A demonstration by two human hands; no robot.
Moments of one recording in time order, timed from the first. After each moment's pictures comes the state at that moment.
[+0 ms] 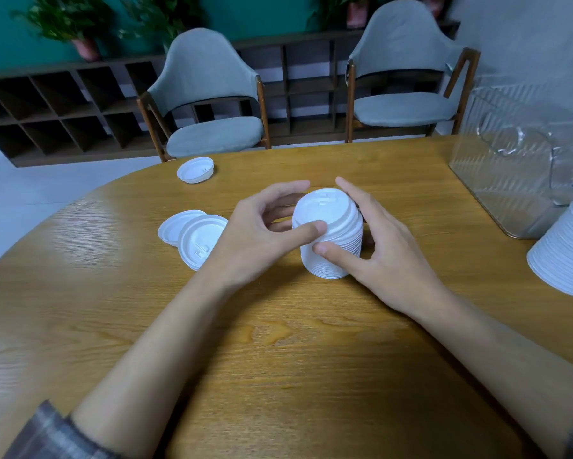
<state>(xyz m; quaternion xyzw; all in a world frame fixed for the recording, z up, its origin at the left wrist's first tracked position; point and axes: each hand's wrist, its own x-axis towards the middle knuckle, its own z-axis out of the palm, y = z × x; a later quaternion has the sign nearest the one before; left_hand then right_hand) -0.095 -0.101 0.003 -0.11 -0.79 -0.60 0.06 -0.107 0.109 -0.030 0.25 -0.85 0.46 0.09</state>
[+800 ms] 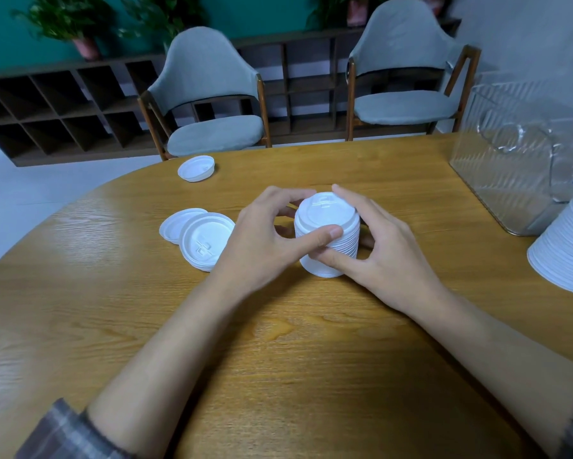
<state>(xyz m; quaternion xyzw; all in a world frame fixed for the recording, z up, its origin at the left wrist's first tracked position) -0.095 -0.095 -0.010 -0.12 -0.87 -0.46 0.15 -0.108 0.107 -0.038 0.24 -0.84 0.47 0.11</state>
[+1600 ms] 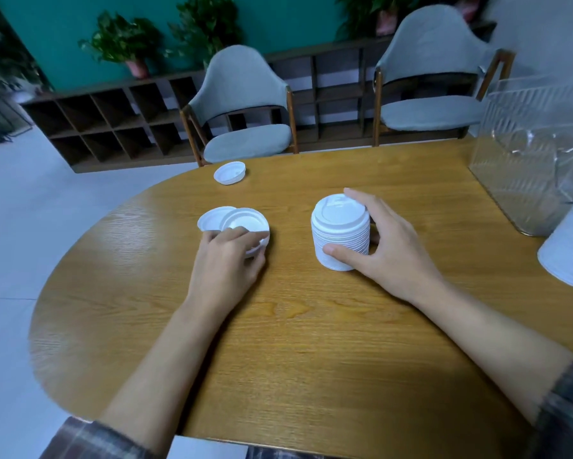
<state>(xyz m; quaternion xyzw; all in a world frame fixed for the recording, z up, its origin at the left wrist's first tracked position) -0.051 -0.167 -0.045 -0.06 -0.95 -0.10 0.29 -0.104 0.106 -0.038 0.26 -0.83 0.48 0.11</state>
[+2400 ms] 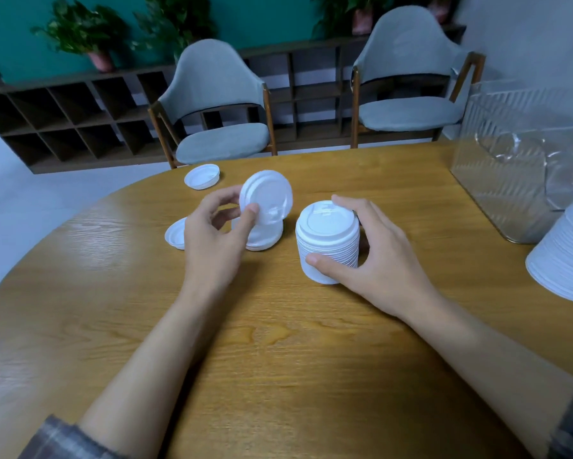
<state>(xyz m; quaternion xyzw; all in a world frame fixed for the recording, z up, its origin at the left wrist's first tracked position) -0.091 -0.126 -0.013 0.03 -0.77 -0.57 0.28 -0.106 0.108 -0.034 0.24 -0.84 0.47 0.13</state>
